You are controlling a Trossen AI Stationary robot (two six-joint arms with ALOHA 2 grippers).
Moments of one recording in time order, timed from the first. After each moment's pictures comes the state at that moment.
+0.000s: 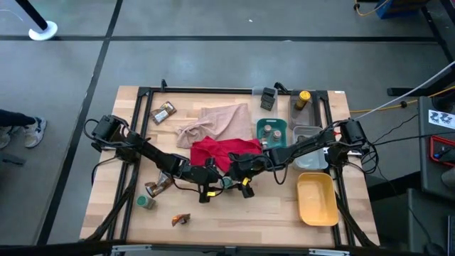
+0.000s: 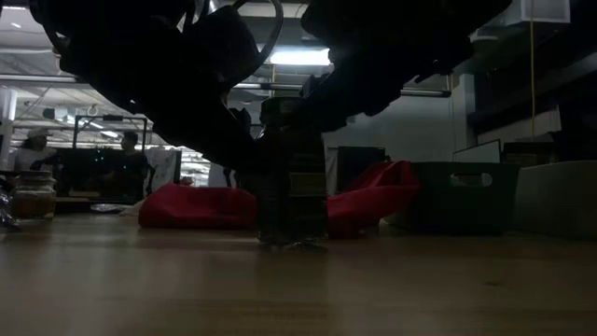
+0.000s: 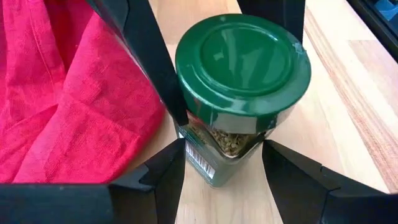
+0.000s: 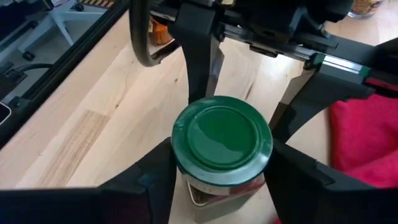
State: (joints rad) left arm -0.34 1.73 0.75 0.36 -0.20 -0.20; right arm 0.21 1.82 1.06 0.15 -0.18 -0.06
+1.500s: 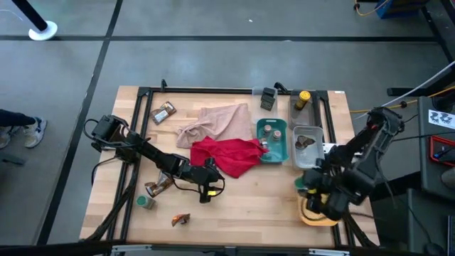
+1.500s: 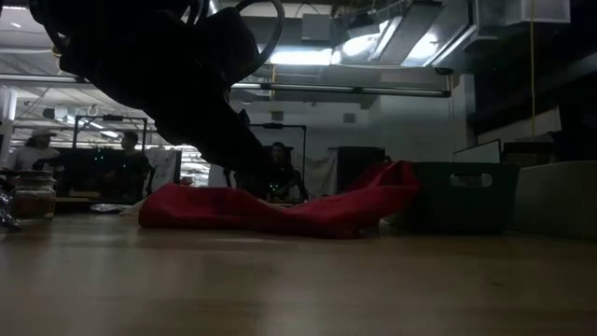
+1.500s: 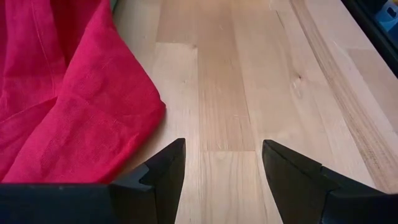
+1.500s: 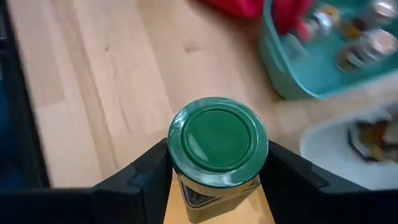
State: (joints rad) left arm -0.34 1.72 0.75 0.36 -0.20 -0.25; right arm 0.97 1.30 1.20 -1.30 0.46 1.28
